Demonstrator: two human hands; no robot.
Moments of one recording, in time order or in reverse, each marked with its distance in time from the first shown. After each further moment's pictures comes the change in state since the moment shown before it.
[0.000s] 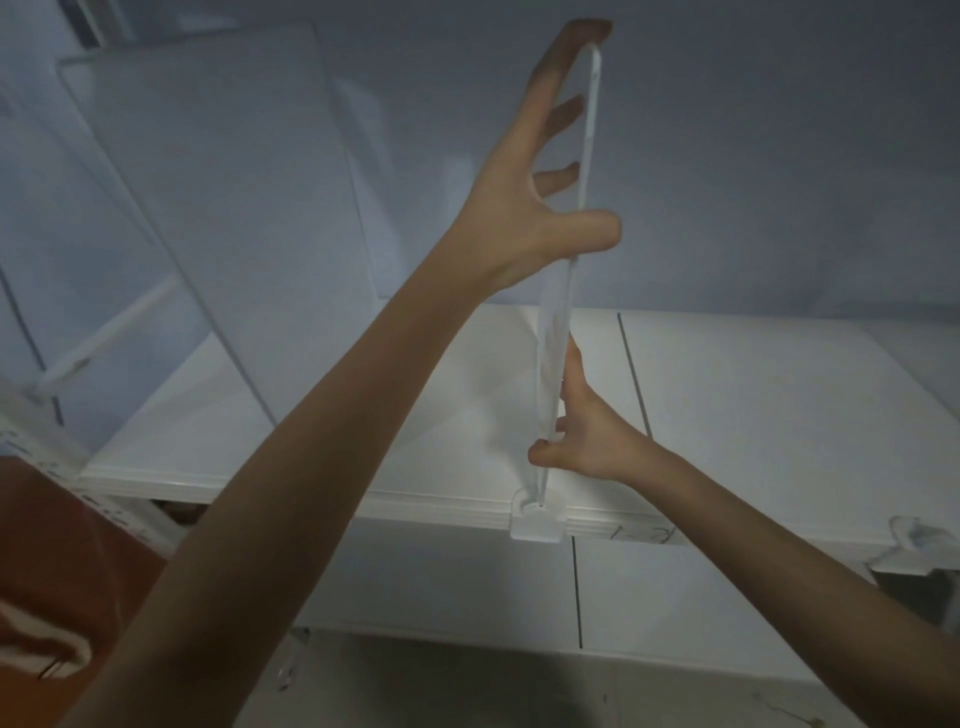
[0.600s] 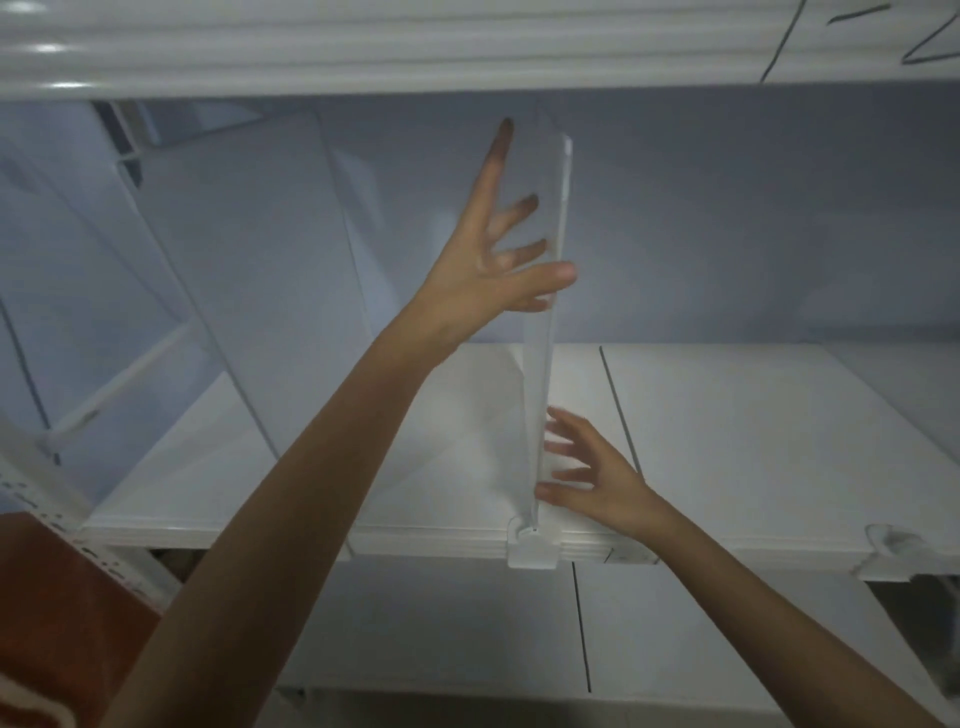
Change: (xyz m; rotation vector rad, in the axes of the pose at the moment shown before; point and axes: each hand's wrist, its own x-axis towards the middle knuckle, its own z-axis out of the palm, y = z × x) left_hand -0.020 0.003 -0.011 -0.265 -0.104 -0.147; right_hand -0.041 0.016 0.007 0.174 0.168 0.064
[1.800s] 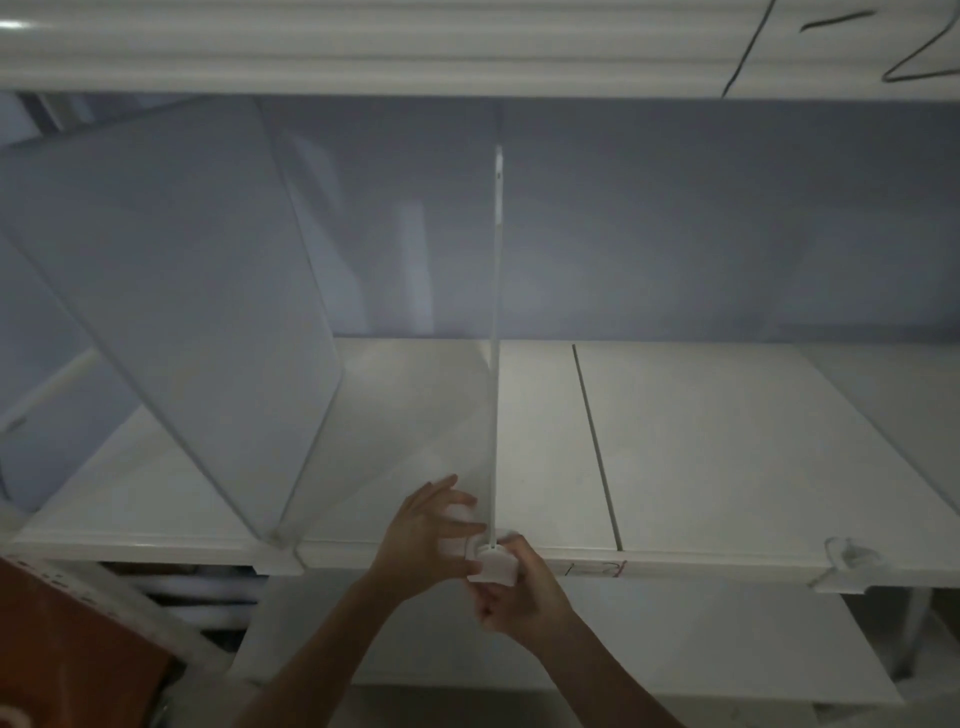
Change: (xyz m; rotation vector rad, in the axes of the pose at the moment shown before) left_hand -0.149 -0.220 0.038 0.786 -0.112 -0.238; right_hand -0.007 0.085 0.070 1.128 0.196 0.934
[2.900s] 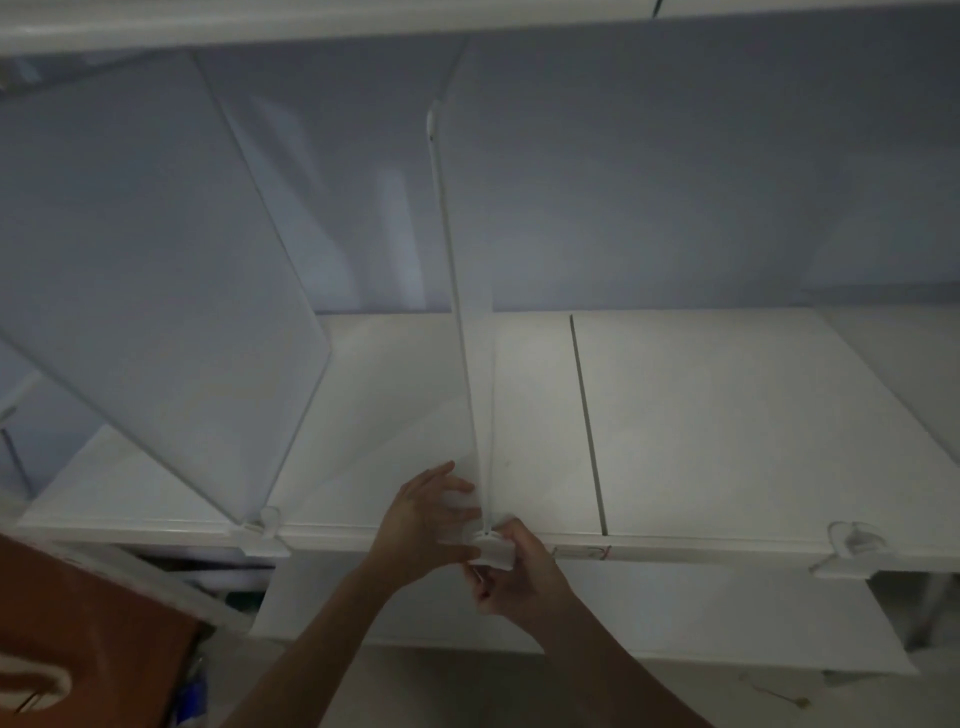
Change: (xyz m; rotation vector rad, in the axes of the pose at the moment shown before) left_hand 0.006 0.027 0.005 -0.102 0.021 -0.069; right_hand 0.002 -0.012 -0.016 0.040 -0.035 0.042
